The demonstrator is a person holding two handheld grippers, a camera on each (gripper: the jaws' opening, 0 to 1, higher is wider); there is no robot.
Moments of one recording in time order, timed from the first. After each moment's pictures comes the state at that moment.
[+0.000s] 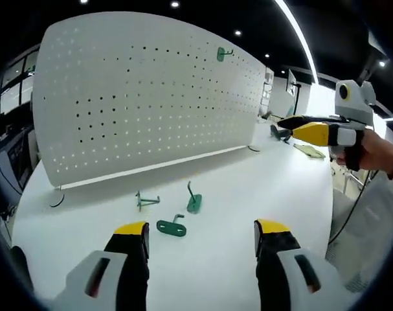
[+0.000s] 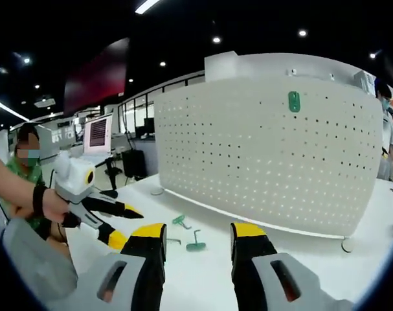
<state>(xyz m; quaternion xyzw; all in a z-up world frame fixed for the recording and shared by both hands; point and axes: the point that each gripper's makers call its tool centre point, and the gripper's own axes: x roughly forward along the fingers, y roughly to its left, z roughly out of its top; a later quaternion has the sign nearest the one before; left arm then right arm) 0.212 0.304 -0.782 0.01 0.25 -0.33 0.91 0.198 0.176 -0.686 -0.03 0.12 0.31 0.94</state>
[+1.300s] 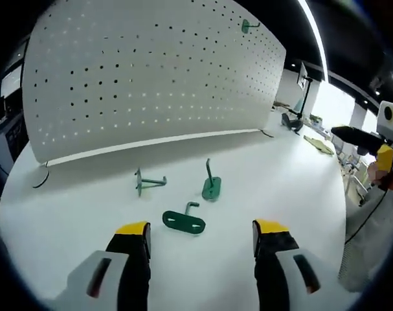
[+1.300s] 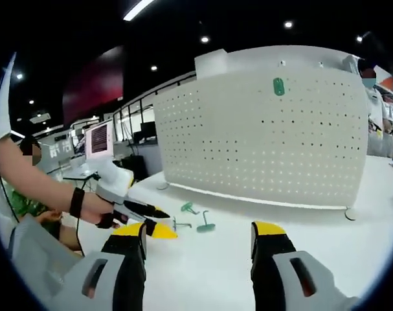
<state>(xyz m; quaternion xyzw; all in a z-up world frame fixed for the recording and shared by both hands) 0.247 0.299 -0.834 0.00 0.31 -0.32 0.90 0.160 0.161 -0.707 0.01 0.13 0.29 0.95</state>
